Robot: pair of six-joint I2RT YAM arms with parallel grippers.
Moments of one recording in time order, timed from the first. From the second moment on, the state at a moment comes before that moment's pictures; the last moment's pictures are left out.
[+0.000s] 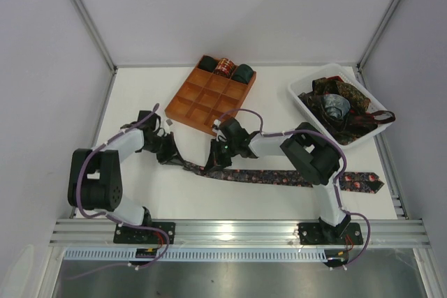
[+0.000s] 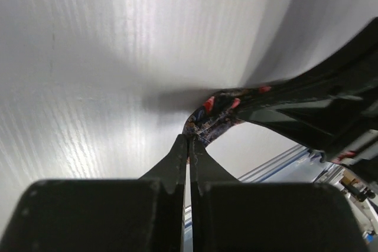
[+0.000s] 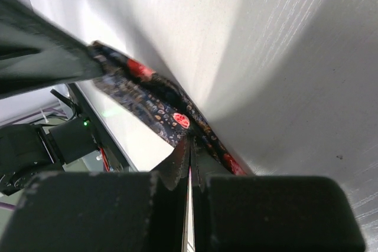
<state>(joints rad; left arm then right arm) -0.06 1.56 0.81 -0.61 0.53 -0.32 0.83 2.07 1.18 0.05 -0.55 0.81</state>
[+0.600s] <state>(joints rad) -0.27 1.35 0.77 -0.51 0.56 -0.65 0.83 2.12 1.28 -0.02 -0.57 0.82</state>
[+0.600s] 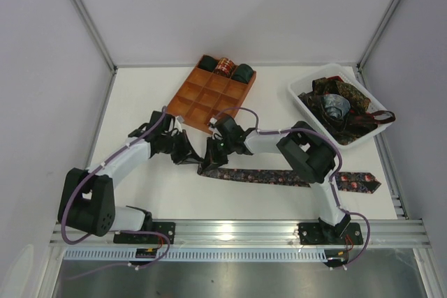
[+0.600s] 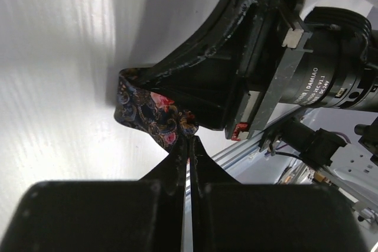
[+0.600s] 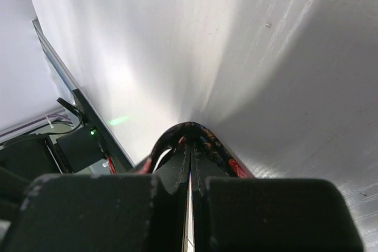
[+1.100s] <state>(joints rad) -0.36 1.32 0.77 -0.48 0.46 -0.81 0.79 2.06 1.24 -0.07 -0.61 0.85</state>
